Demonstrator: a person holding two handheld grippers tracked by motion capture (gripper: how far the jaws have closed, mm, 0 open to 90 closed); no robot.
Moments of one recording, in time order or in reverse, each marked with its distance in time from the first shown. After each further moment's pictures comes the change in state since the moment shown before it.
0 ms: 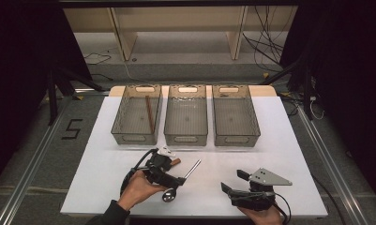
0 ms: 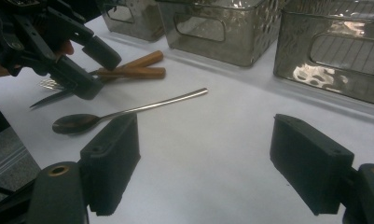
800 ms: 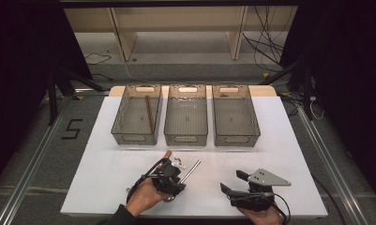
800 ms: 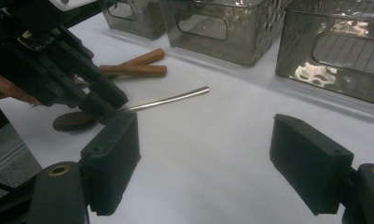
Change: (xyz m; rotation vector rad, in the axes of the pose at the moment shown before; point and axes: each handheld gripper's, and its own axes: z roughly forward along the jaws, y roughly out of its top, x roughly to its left) left arm -0.019 -0.009 0.028 0.112 0.070 0.091; right arm 0.003 0.000 0.001 0.007 -0.003 -0.011
